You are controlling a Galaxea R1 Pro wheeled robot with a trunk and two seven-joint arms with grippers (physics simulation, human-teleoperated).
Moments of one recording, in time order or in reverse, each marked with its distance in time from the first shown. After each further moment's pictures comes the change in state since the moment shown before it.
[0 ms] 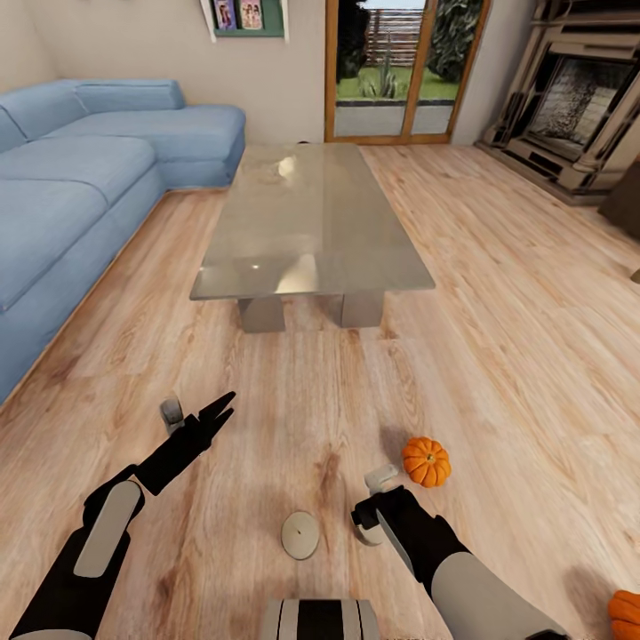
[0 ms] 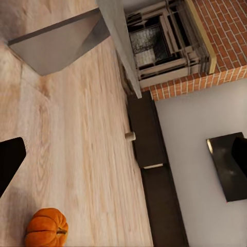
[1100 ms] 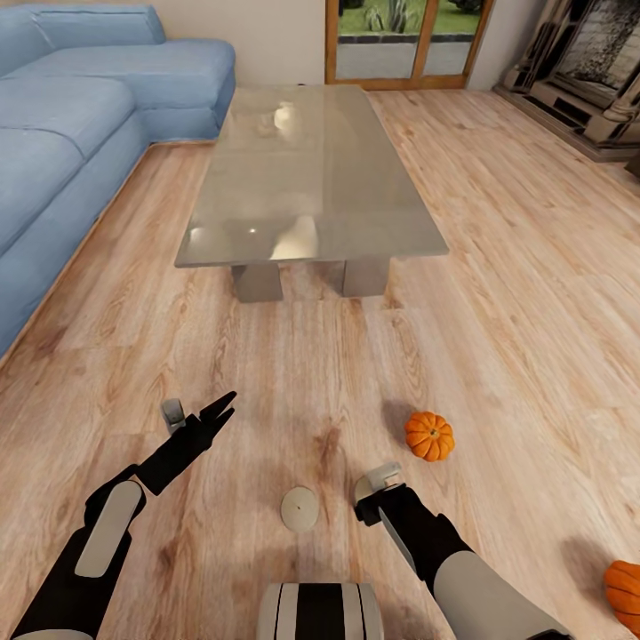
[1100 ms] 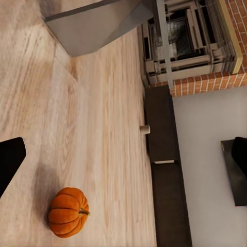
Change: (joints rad) left arm 0.000 -0.003 -0.002 -0.002 0.000 -0.001 0.000; right arm 0.000 -0.008 -0.006 -0.013 0.003 -0.005 -0.003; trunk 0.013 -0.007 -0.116
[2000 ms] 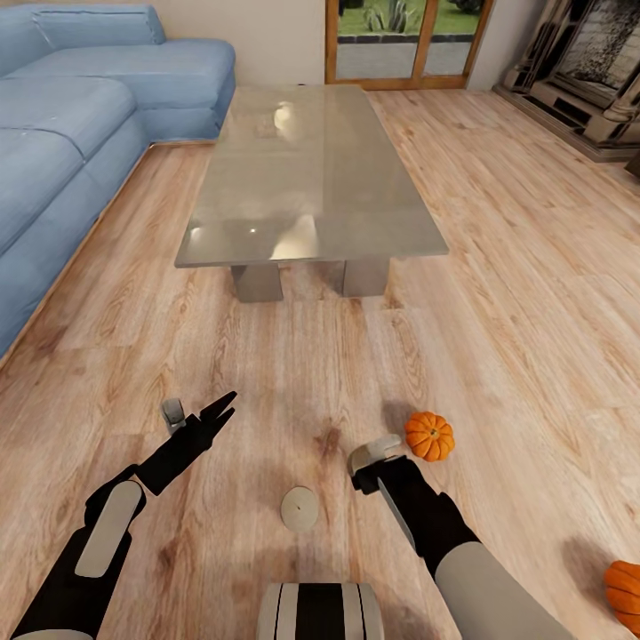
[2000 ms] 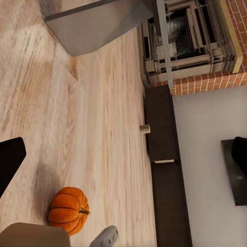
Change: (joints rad) left arm 0.000 0.000 -0.002 0.000 -0.002 0.000 0.000; right arm 0.010 -0.006 0.003 -0.253 -0.005 0.151 0.004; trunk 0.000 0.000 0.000
